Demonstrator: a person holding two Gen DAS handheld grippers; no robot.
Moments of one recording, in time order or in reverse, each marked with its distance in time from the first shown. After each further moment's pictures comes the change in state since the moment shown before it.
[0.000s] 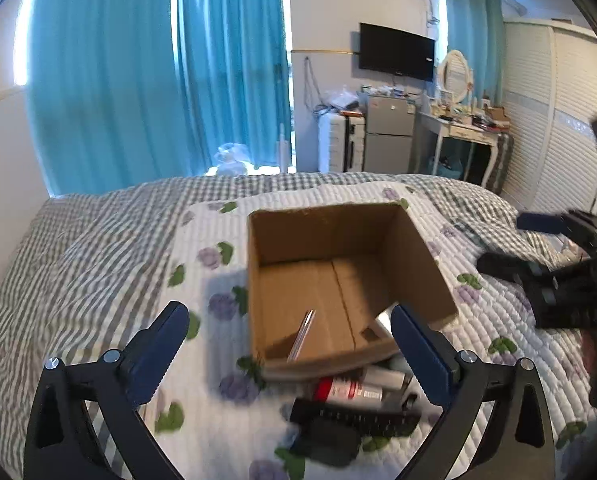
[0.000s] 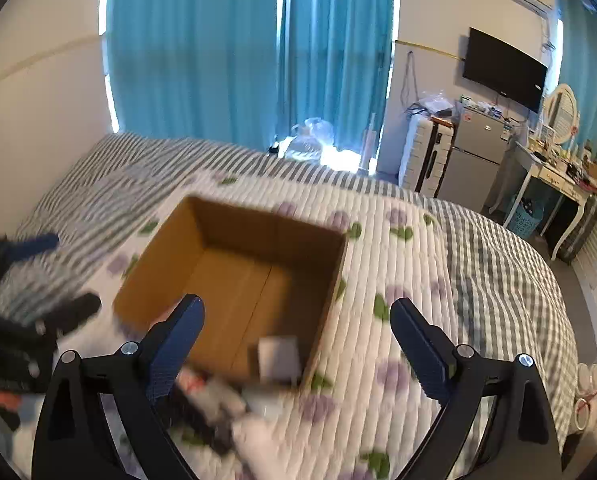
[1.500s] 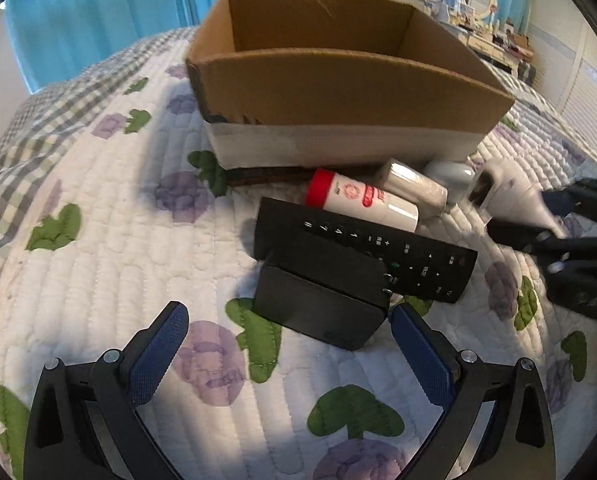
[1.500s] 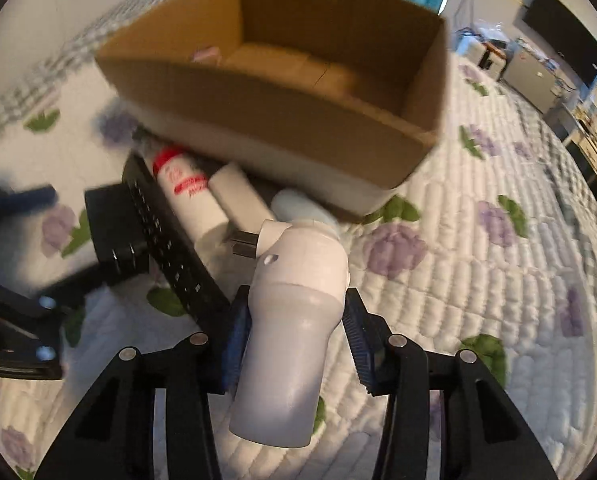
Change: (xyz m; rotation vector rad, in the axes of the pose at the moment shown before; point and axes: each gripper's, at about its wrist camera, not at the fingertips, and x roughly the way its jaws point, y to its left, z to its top) left arm 0.086 -0.024 -0.139 -0.008 0.392 -0.004; right arm 0.081 0.037 -0.134 -0.129 0.357 0.040
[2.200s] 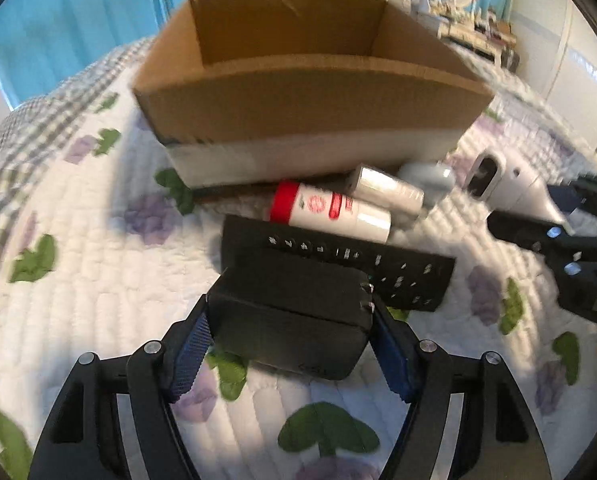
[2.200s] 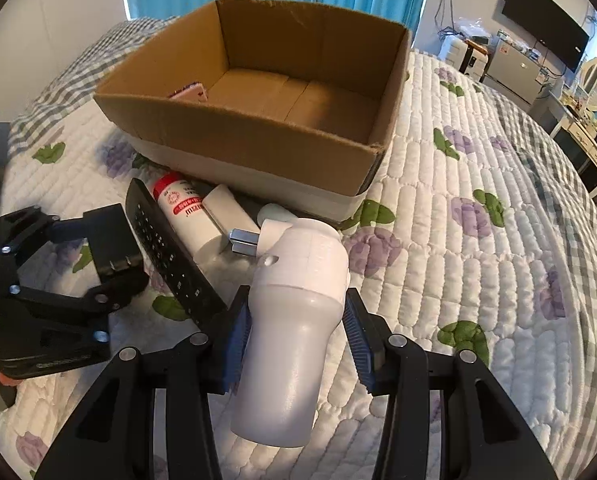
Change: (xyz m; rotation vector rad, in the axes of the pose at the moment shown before) left arm -0.018 -0.010 -0.001 0.040 -0.020 -0.039; right arm -0.017 -0.006 -0.001 0.070 -0.044 0.008
